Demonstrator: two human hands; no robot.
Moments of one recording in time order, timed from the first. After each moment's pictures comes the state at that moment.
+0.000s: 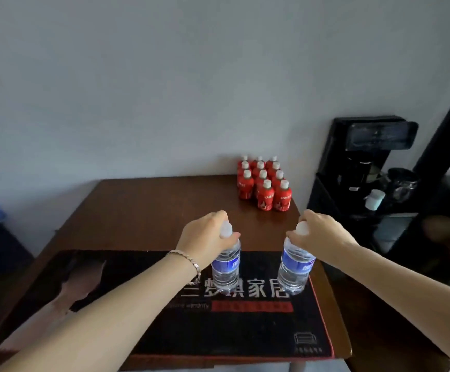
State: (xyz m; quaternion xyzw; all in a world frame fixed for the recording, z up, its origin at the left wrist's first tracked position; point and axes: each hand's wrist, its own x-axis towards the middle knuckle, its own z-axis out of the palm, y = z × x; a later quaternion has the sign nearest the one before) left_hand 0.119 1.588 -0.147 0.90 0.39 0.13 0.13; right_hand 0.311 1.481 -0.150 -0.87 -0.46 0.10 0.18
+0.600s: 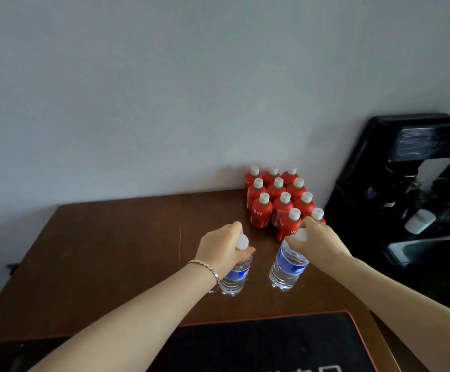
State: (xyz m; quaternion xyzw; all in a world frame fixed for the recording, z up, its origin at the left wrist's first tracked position) left_hand 0.217 1.842 -0.210 0.92 0.34 0.07 0.19; right_hand 0.381 1.736 -0.212 -0.90 -0.38 0.13 0.18
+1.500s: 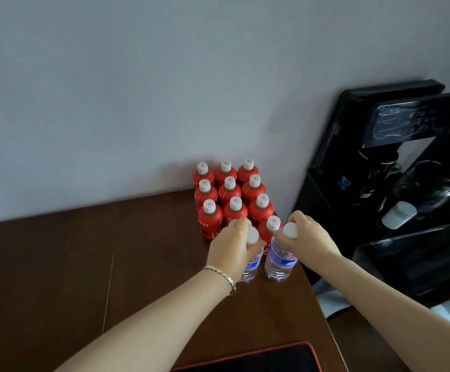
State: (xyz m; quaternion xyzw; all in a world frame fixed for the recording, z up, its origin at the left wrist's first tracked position) left_hand 0.420 1.836 -0.282 0.90 0.31 0.14 0.26; right_hand 0.550 1.742 -0.273 -0.90 -0.34 0.15 0.22
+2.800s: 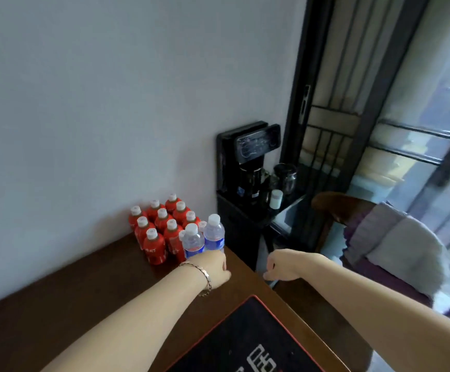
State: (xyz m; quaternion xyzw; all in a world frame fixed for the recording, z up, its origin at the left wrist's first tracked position) left_hand 0.339 1.748 -0.185 0.96 0.10 -0.19 0.16; right_hand 0.429 1.587 -0.196 -0.91 -0.29 0.31 -0.04
